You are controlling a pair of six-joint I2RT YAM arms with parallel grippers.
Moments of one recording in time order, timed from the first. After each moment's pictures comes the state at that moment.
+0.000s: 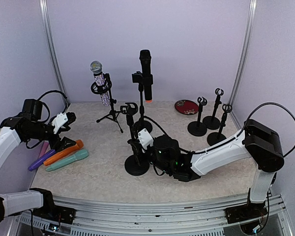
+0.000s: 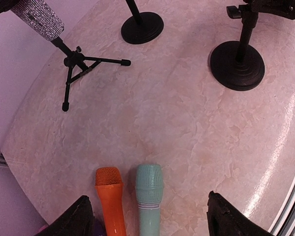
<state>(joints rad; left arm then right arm) -0.02 0.97 0.91 -0.81 0.49 0.91 1.18 1.89 1.00 0.73 0.40 0.02</state>
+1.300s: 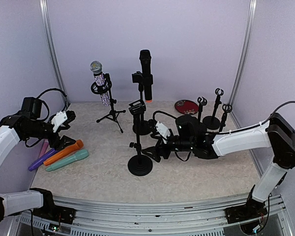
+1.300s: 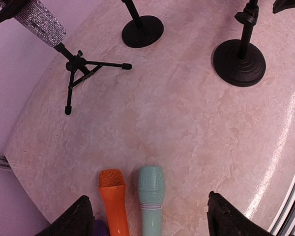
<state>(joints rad) -0.03 0.97 0.94 -0.83 0.49 0.92 0.90 1.69 0.93 0.37 -0.25 -0.13</state>
